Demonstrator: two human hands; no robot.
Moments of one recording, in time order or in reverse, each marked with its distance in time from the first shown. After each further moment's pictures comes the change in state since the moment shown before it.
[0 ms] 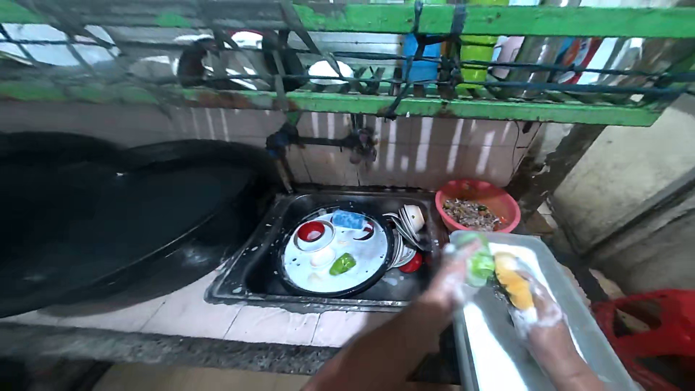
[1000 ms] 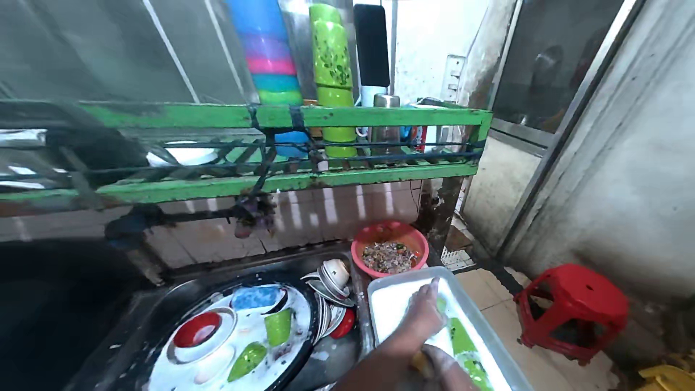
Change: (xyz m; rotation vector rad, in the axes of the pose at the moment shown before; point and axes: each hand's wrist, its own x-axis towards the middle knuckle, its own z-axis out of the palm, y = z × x) left_hand 0.096 -0.065 0.061 1.546 -0.349 0.221; right_hand -0.006 -0.004 -0.010 0.076 -0.720 0.578
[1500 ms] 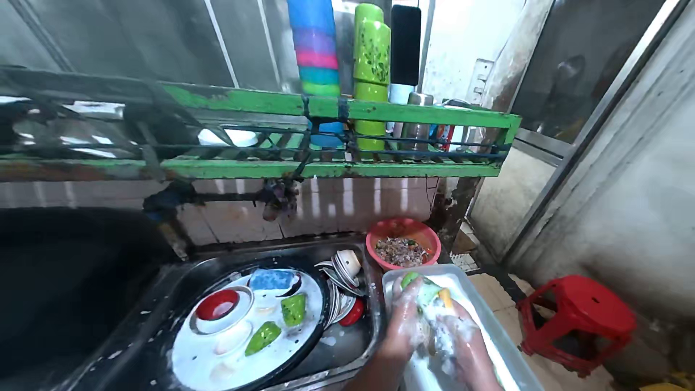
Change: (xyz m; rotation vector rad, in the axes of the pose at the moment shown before) left_hand -0.065 -0.009 -0.024 -1.503 0.512 -0.133; right_hand 0.007 -0.053 -0.007 0.920 0.619 -0.011
